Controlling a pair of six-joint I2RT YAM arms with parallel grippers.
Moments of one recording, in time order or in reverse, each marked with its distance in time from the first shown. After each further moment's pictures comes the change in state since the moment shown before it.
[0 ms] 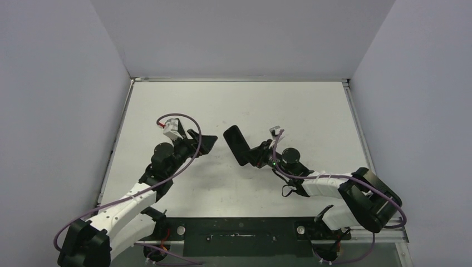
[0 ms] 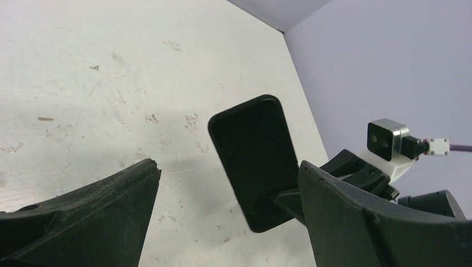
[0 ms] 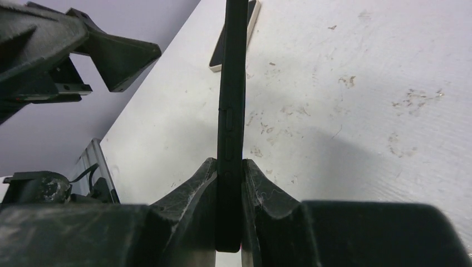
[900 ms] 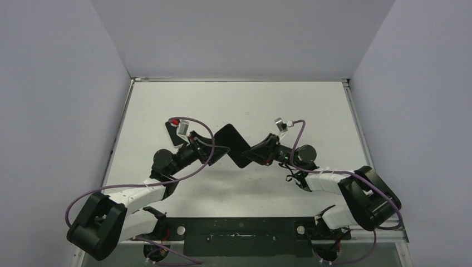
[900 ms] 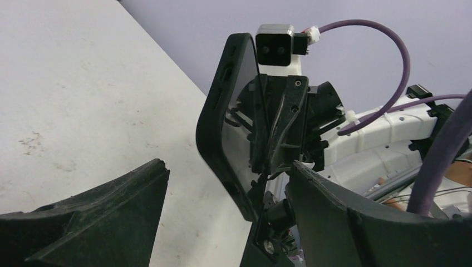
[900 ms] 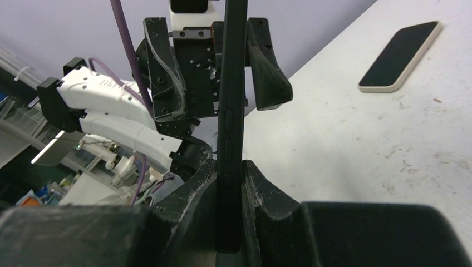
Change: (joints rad) left arm 0.019 0.203 -0.105 0.687 0.484 -0.088; right arm -0.200 -0.030 -0.006 0.375 -0.546 0.351
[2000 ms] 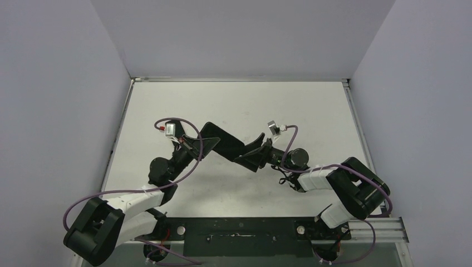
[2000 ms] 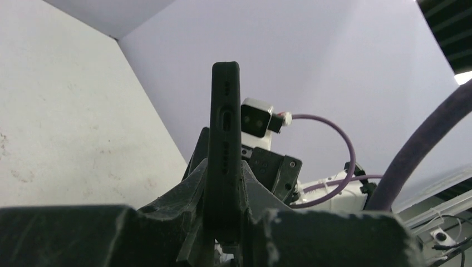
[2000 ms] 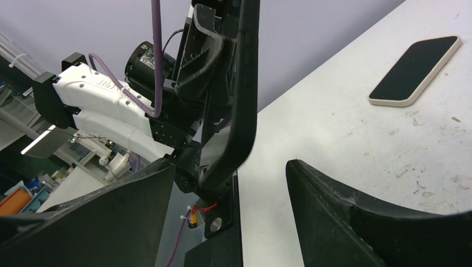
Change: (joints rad) left arm -0.031 -0.018 -0.074 0.145 -0.231 -0.296; right arm 0.105 0.145 0.023 0.167 0.065 -0.032
